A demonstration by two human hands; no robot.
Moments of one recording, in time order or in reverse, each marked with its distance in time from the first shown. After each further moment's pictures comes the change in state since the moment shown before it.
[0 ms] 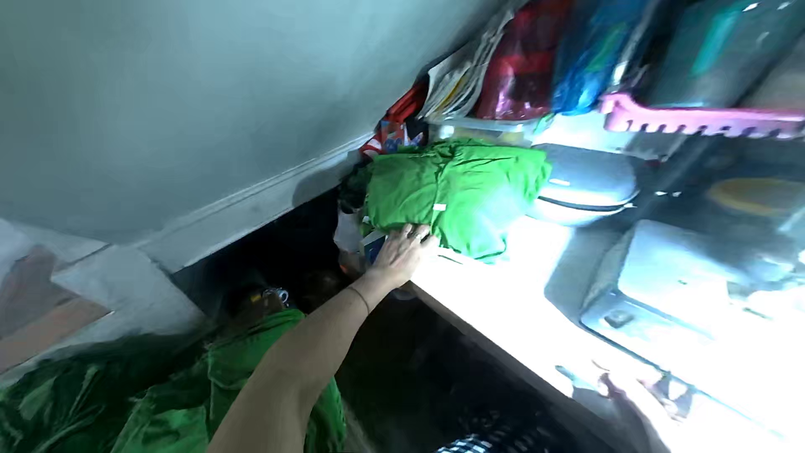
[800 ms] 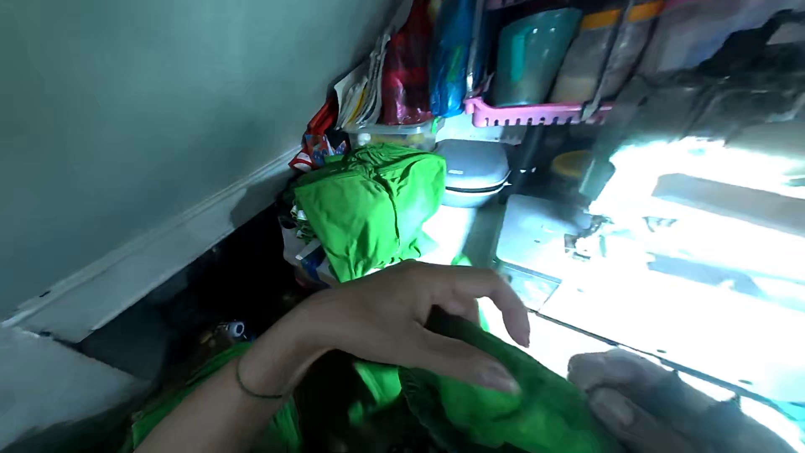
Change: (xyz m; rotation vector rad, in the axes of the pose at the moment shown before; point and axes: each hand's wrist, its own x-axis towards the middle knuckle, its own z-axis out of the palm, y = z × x) left_hand -0.029 0.124 -0.192 -1.222 -0.408 0.634; right_hand -0.103 -0.141 0.000 0.148 -0.339 -0.399
